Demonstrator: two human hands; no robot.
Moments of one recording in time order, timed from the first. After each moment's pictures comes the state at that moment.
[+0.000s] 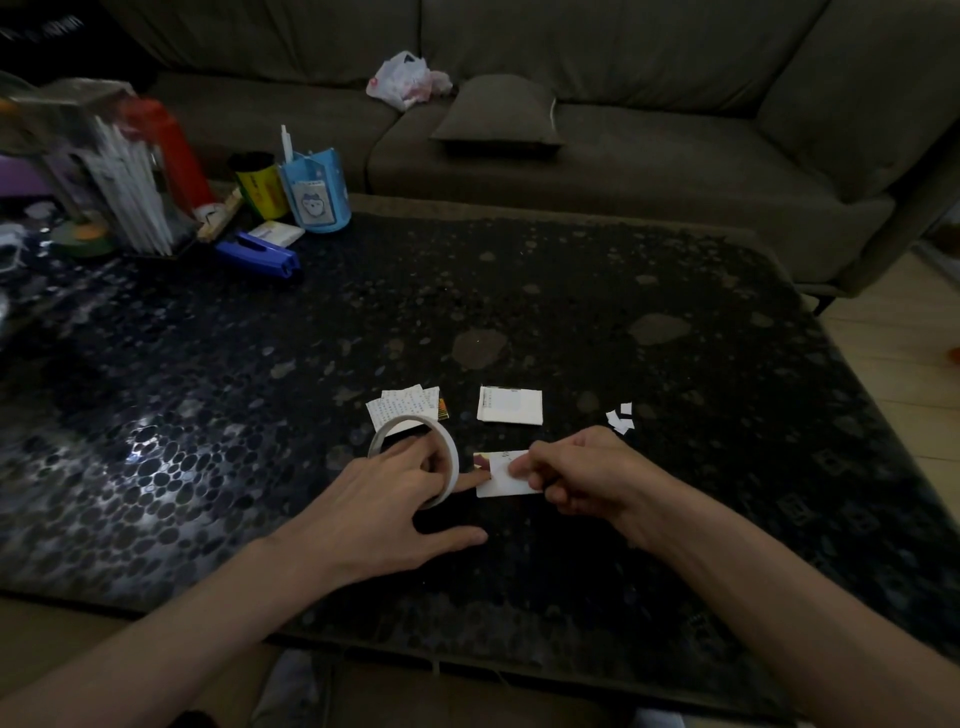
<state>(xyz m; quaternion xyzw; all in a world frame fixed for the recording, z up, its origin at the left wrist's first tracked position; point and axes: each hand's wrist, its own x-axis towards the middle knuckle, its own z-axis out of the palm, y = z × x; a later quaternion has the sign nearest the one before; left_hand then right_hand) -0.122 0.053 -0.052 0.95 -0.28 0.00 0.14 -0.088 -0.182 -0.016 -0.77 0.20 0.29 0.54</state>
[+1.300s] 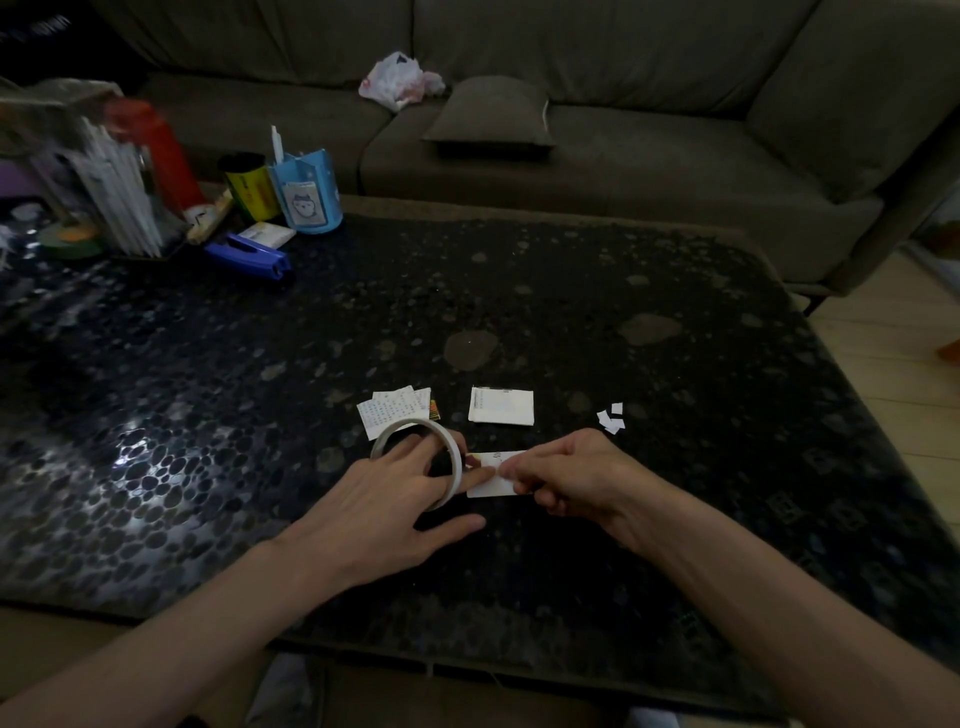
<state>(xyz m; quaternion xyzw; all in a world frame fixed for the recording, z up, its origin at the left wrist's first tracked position) -0.122 0.042 -0.052 0.95 -0.30 0.03 0.11 -0.090 -0.187 -0.023 -0.76 0.17 0.29 0.55</state>
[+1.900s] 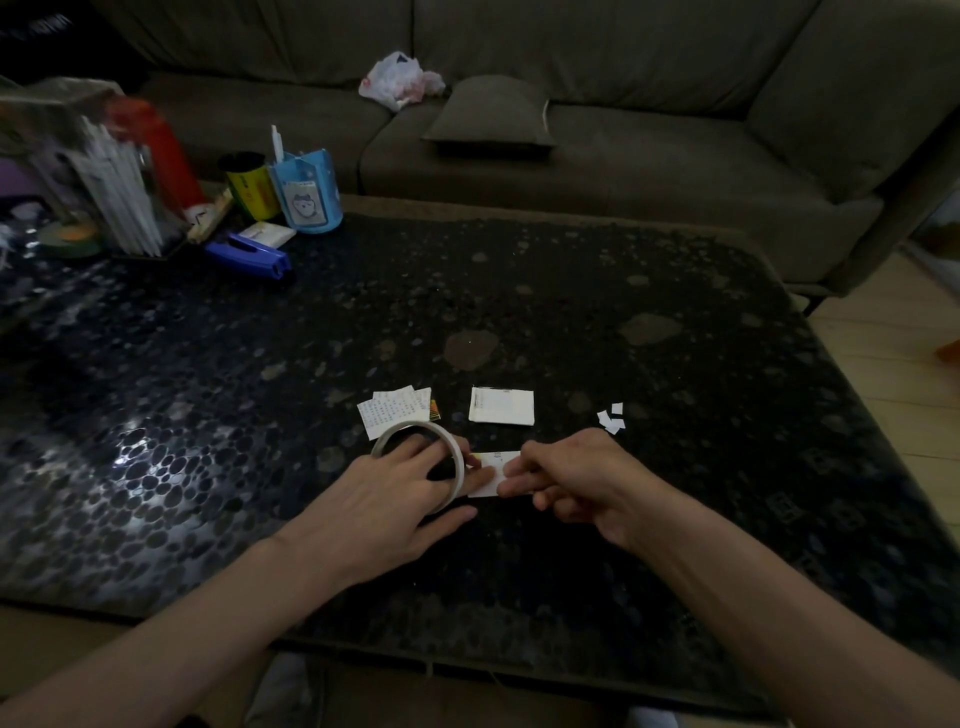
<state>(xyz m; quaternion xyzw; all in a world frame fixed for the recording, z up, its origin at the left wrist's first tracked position) -0.120 0.042 -0.049 0.94 -0.33 0.05 0.04 -0.089 -0.177 -0.013 -0.75 0.24 0.30 0.54</state>
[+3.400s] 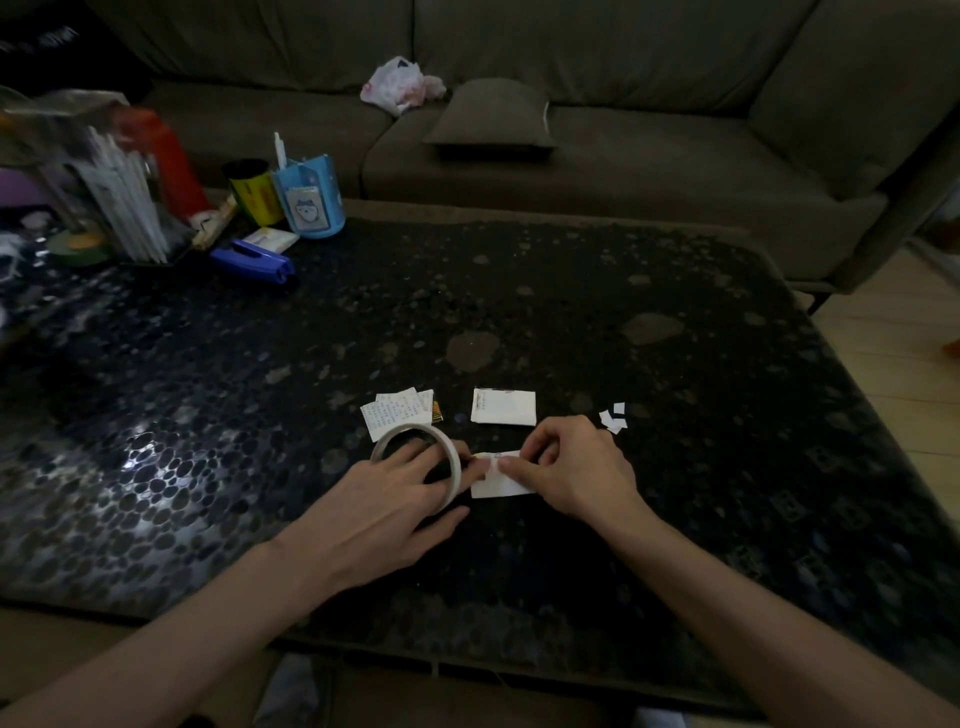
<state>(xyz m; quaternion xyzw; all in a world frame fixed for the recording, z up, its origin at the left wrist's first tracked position) -0.122 0.049 -0.052 0.94 -0.33 0.05 0.04 -0.088 -0.180 -0.039 -0.95 0.07 0.08 0.29</state>
